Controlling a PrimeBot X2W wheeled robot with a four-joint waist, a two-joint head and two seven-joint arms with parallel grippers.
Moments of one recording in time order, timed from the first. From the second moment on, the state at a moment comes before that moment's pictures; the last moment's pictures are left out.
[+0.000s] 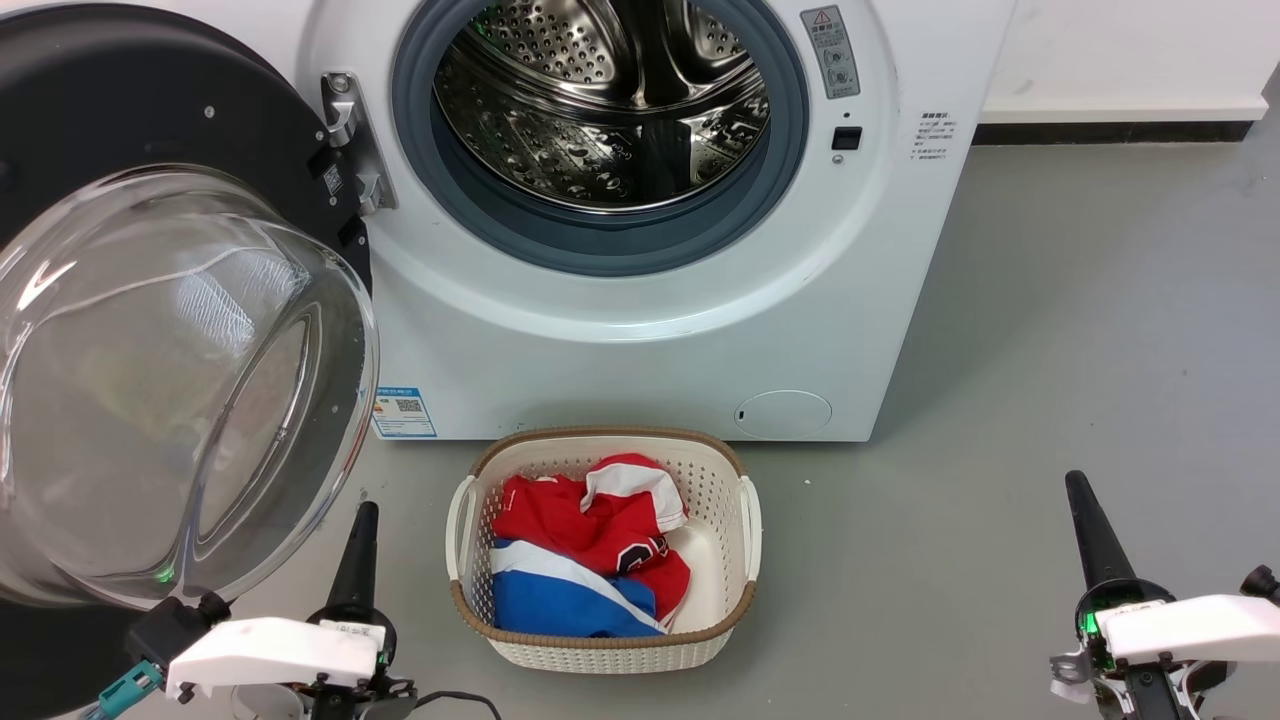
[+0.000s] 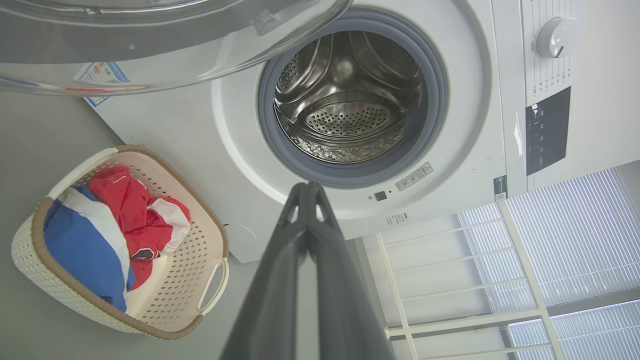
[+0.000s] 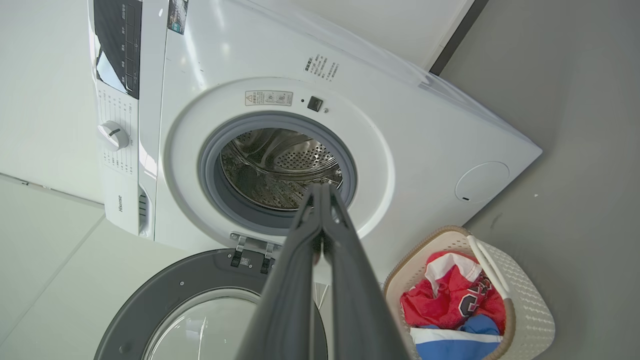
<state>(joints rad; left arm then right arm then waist) -0.05 0.07 0.03 0.21 -1.20 -0.11 -0.02 -0.05 -0.05 -0.10 0.21 1.18 0.13 0.00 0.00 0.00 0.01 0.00</state>
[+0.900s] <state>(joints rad) -0.07 0.07 0.06 0.23 -1.43 -0.12 0.04 -0.08 -0.05 -0.11 0.23 1.42 0.13 0.06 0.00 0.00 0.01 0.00</state>
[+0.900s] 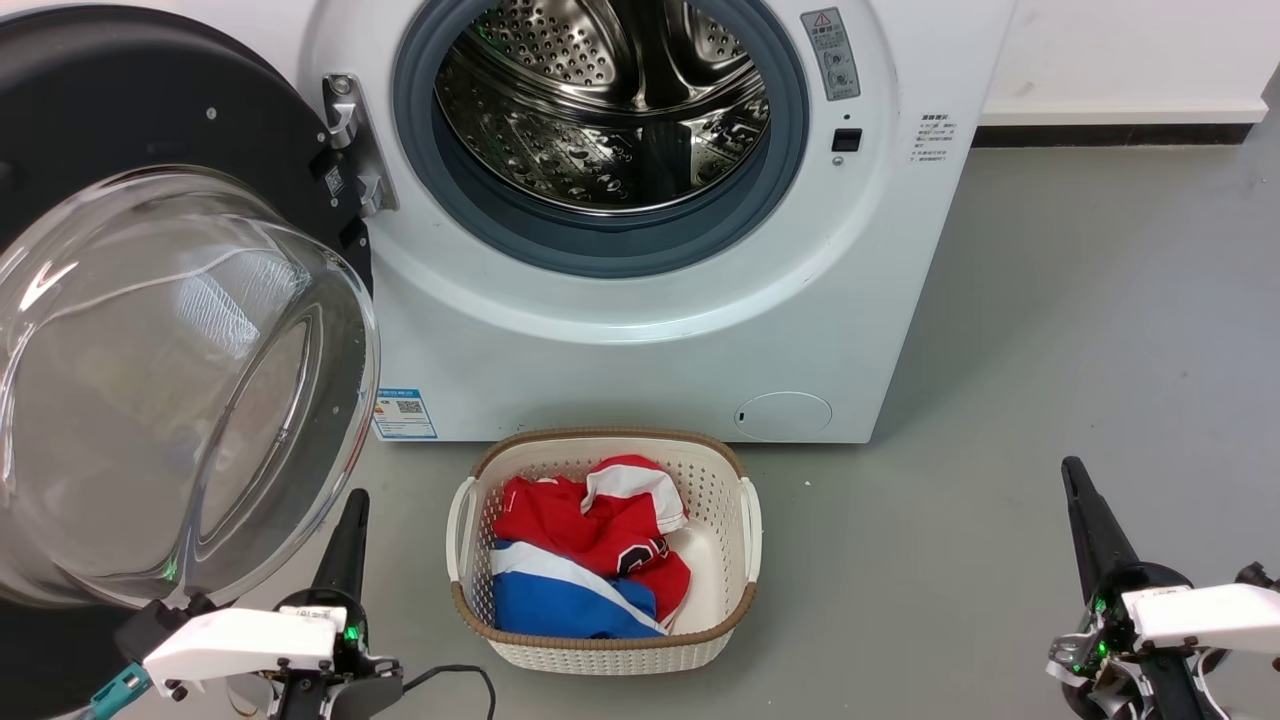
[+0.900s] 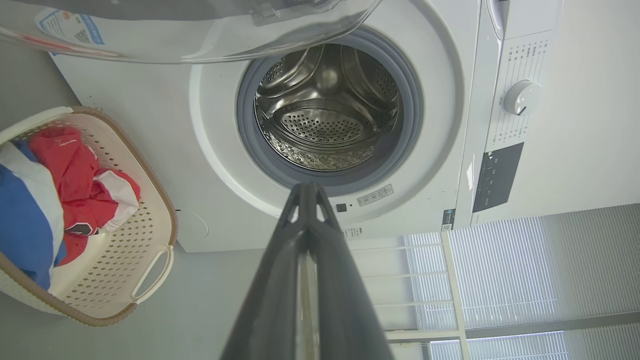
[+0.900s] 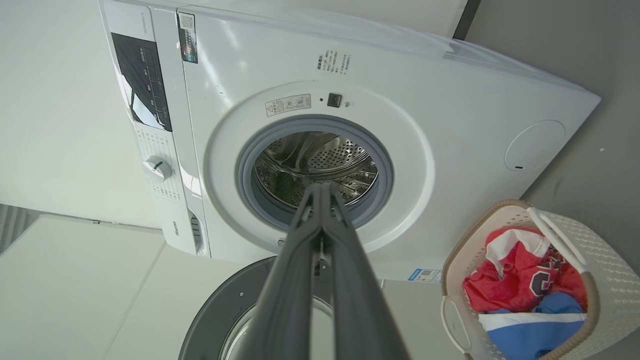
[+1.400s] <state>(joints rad) -0.09 0.07 0.08 0.24 -1.55 -0.12 0.08 -0.09 -0.05 -0.11 0.24 1.53 0.13 0.09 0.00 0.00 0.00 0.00</state>
